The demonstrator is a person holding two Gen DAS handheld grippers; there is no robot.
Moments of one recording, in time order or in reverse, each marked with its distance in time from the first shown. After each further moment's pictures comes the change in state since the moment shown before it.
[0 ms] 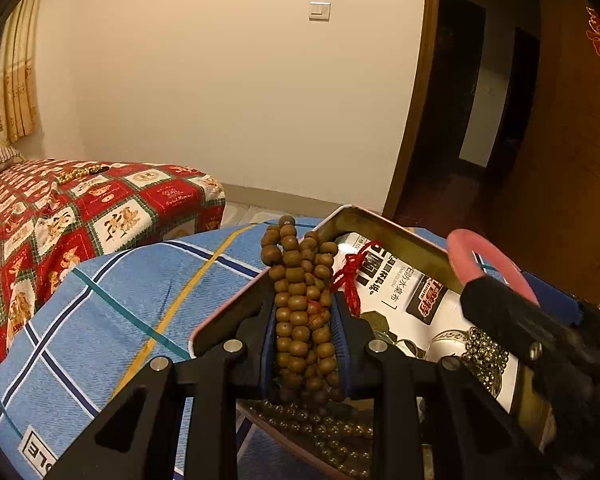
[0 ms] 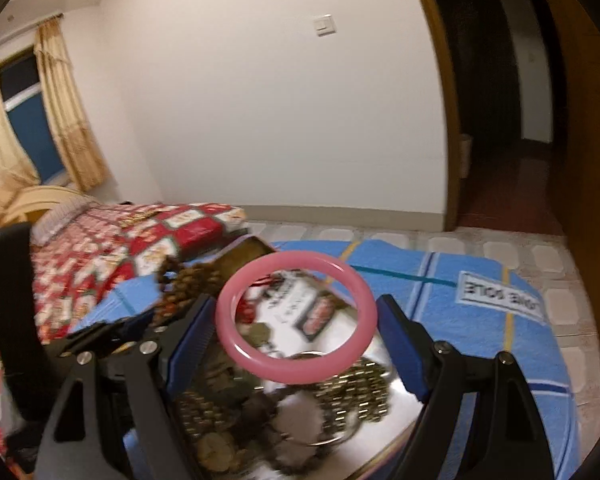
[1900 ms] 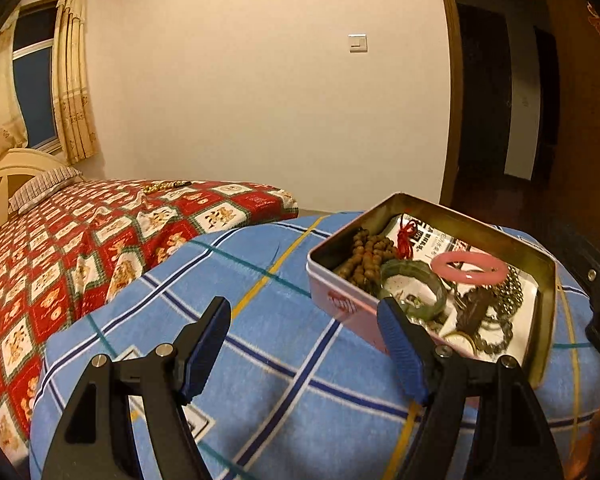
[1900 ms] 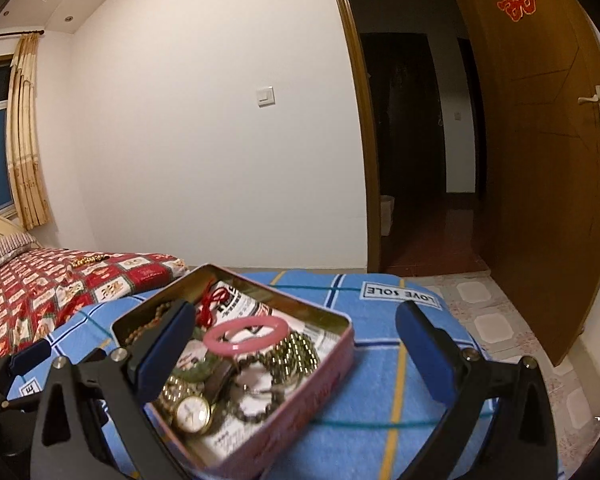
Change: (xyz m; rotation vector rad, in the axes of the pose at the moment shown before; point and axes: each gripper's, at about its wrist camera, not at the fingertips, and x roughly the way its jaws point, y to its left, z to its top) left arm -0.090 0.013 -0.061 0.016 -0.124 0.226; right arm -0.076 0.022 -0.048 -0.003 -0.271 -0.326
